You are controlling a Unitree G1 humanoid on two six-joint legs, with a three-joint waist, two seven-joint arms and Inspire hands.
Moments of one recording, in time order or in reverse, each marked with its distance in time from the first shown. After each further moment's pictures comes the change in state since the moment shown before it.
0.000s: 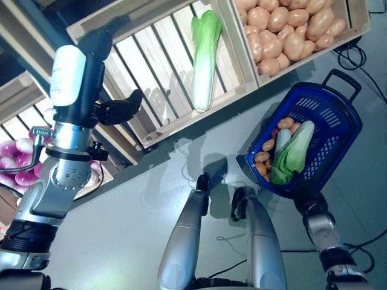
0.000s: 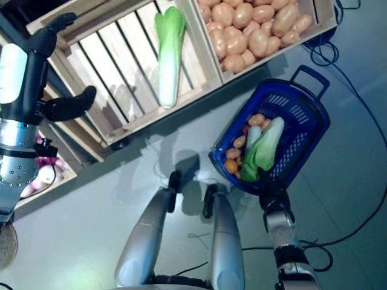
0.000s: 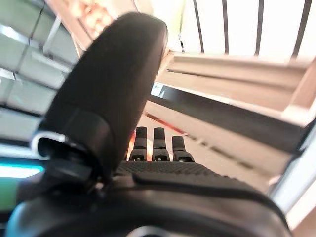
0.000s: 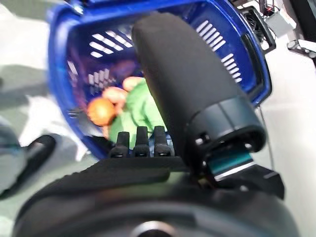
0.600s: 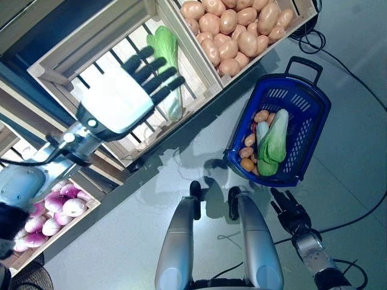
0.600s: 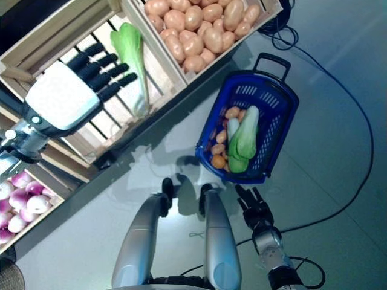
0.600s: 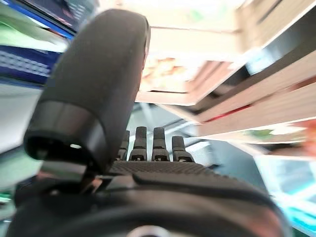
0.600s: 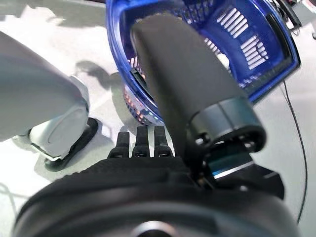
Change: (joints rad) left arm -0.264 0.309 -0.393 0.029 0.620 -0.003 0.197; right arm 0.085 -0.022 0.107 -0.032 -0.033 0.029 0.073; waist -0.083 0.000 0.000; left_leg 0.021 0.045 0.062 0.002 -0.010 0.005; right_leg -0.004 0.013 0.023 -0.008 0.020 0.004
